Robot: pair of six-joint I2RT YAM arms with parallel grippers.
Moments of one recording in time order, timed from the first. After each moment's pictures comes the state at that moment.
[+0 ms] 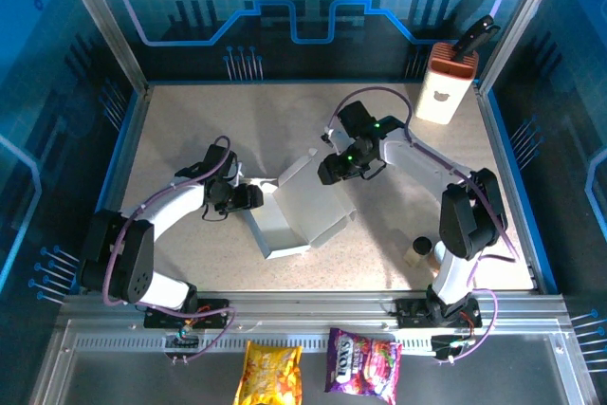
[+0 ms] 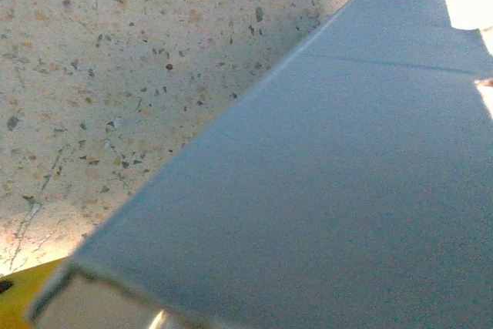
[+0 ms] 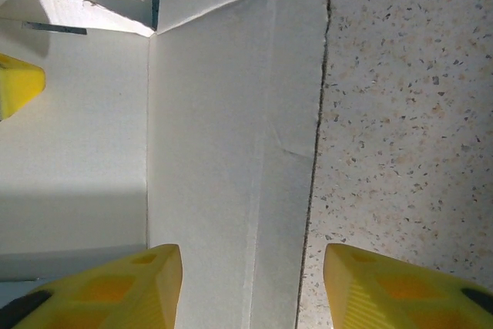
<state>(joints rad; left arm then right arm) -0.22 1.45 0.80 -0.54 0.28 -0.43 0.50 1.78 1.45 -0.90 -0.36 0.10</state>
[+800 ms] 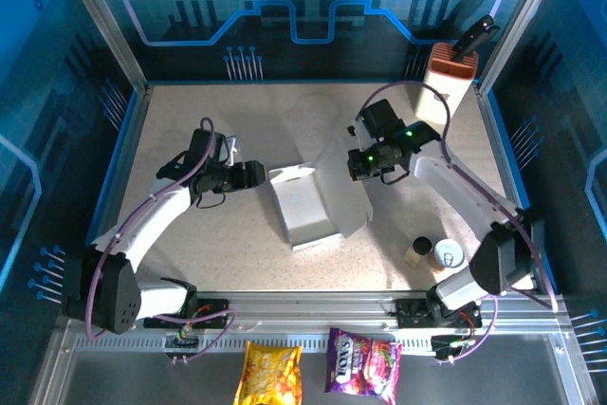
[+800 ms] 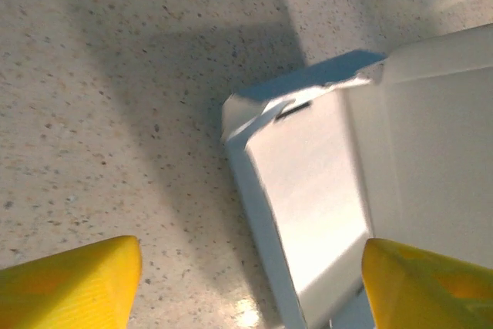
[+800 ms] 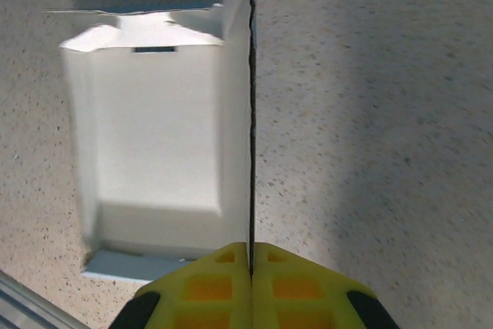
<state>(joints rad) -0.22 1.29 0.91 -0.56 0.33 -0.47 0.49 1.48 1.36 -0.98 -0.13 0.28</state>
